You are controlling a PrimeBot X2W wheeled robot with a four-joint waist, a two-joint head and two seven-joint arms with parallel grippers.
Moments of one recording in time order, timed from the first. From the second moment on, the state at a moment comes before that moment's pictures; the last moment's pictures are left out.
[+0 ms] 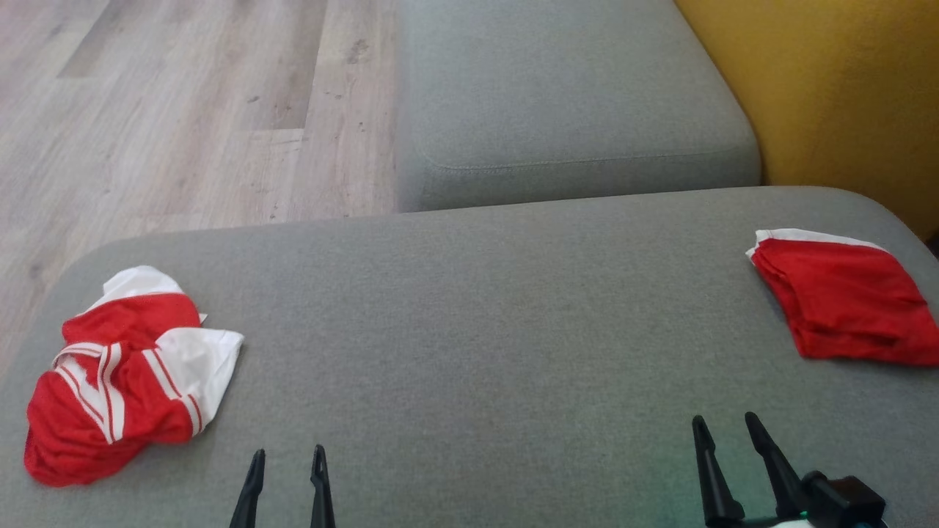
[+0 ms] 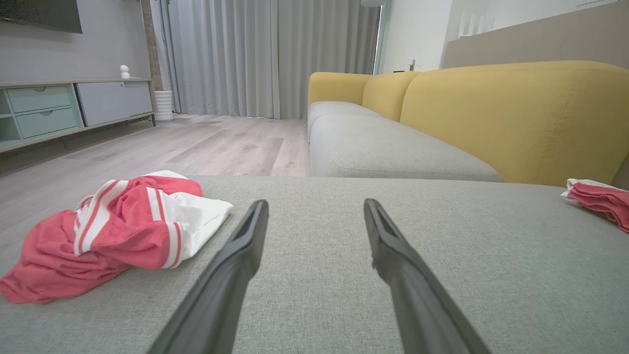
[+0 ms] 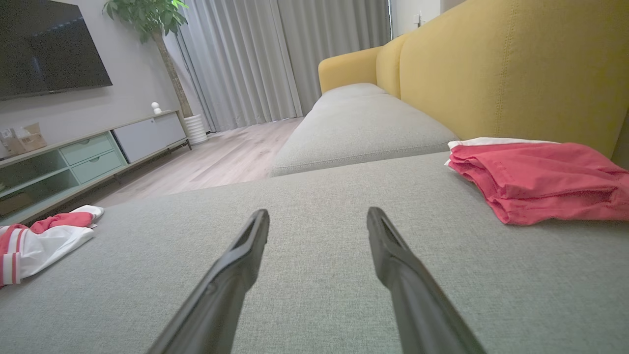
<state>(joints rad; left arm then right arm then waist) 0.26 0.06 -0.22 0.14 -0.17 0.12 -0.26 0.22 -0.07 0.11 0.23 0.23 0.13 -0.25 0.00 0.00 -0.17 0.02</state>
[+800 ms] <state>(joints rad) 0.25 0.06 -0.13 0.11 -0.13 0.13 -0.26 0.18 -0.05 0.19 0.22 0.23 0.13 -0.25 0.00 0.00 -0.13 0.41</state>
